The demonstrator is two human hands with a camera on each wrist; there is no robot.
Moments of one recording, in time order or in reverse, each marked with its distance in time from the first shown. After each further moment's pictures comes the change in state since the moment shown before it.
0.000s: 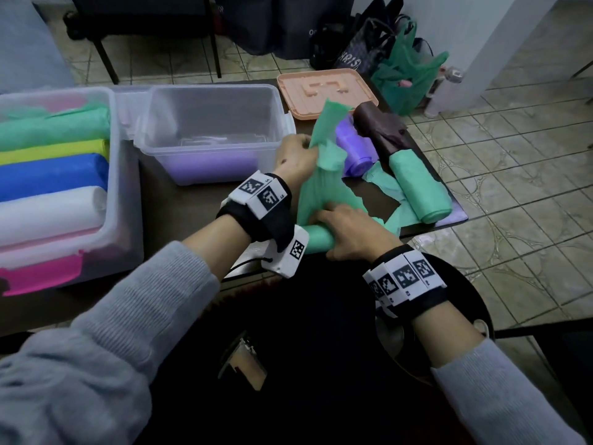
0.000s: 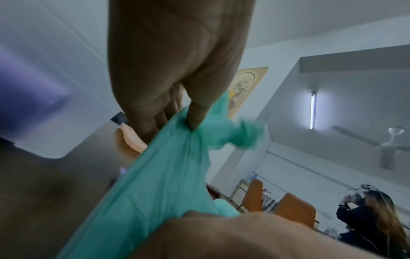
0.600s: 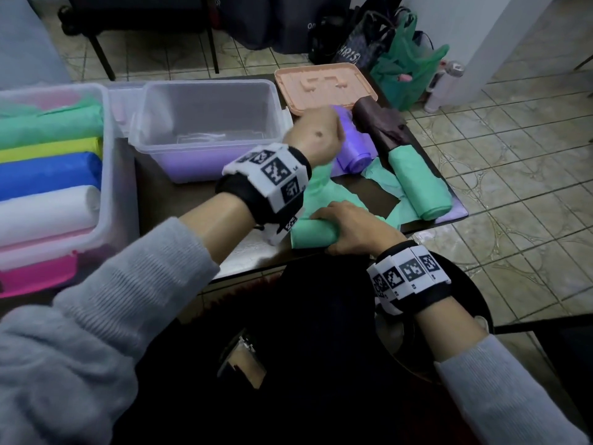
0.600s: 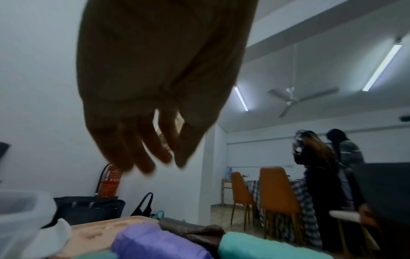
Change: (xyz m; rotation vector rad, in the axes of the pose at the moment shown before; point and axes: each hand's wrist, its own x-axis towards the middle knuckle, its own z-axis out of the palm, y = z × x) left_hand -0.008 0.049 -0.001 0.690 -0.123 0.267; right_hand -0.001 0.008 -0.001 0.125 -0.022 0.024
